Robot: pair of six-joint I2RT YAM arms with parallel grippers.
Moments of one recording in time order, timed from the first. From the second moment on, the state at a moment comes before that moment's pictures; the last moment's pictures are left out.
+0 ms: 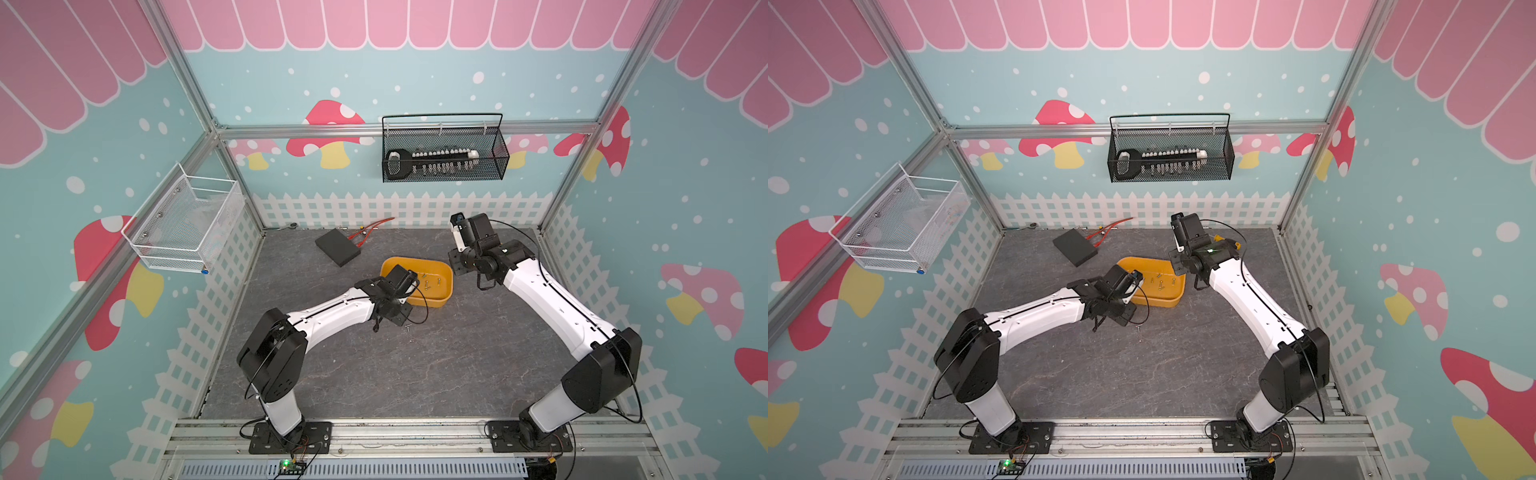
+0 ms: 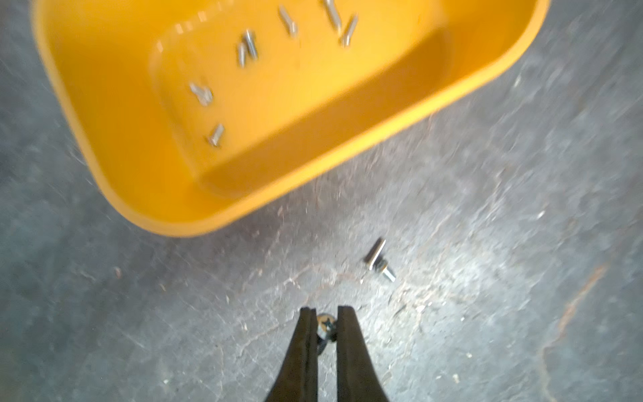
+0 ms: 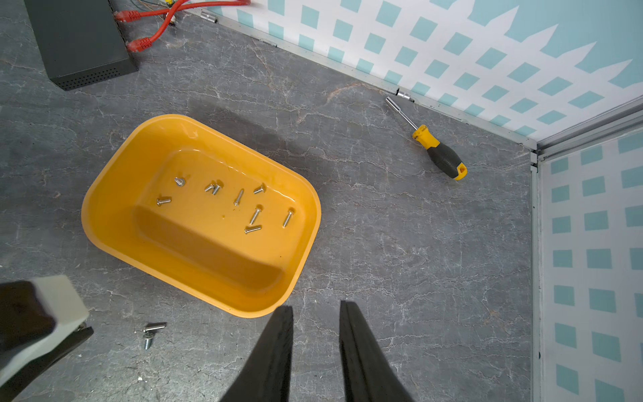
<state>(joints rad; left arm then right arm) -0.73 1.75 1.34 -0.62 -0.09 -0.08 0.48 1.58 1.56 -0.81 0.26 0.03</state>
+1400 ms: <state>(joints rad) -0.53 2.30 1.92 -0.66 0.00 -0.13 0.47 1.51 1.51 -0.81 0.25 0.03</state>
